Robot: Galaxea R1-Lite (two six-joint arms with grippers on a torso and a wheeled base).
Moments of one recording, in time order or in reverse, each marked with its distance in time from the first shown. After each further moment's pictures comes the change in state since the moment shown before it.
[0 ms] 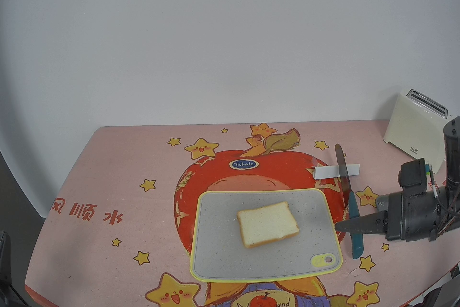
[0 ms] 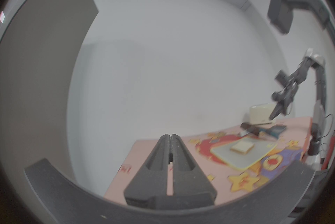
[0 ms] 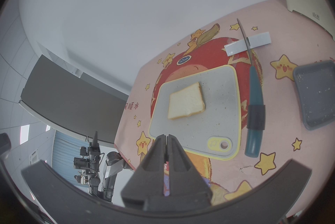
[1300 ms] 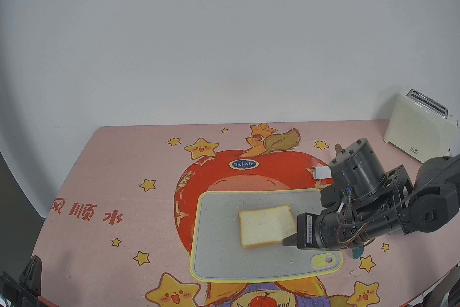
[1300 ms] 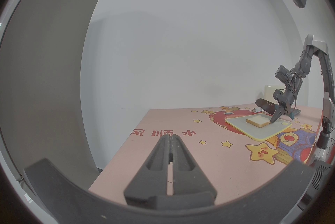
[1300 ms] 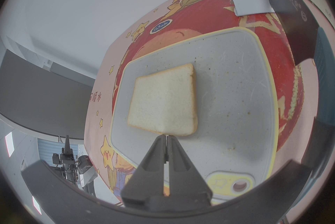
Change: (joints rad) left arm 0.001 -0.121 0.183 0.202 0.250 0.008; right arm 0.050 0.473 -0.156 0.009 -0.099 -0.001
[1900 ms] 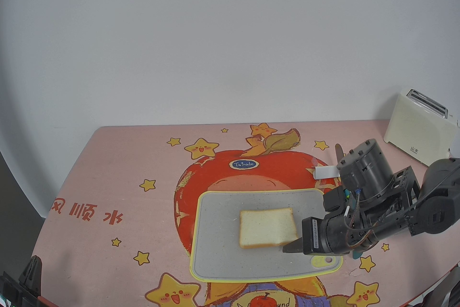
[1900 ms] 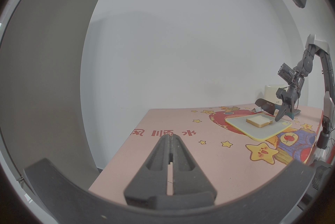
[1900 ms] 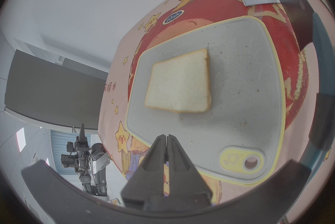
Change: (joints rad) left arm 0.000 0.000 0.000 0.000 0.000 0.000; right arm -0.001 -0.025 0.029 -0.004 0.091 0.002
